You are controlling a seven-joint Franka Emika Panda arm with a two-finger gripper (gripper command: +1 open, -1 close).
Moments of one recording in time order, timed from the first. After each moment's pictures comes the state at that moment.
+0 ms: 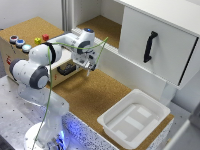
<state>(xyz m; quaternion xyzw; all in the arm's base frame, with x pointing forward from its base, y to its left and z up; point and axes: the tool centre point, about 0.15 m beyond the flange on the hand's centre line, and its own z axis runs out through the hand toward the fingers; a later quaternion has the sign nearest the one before) 0.338 0.058 0.336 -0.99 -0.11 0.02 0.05</state>
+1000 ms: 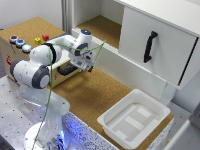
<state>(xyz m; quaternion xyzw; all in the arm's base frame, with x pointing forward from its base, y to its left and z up) 0.348 0.111 0.335 -0.99 -0.14 -0.02 0.05</state>
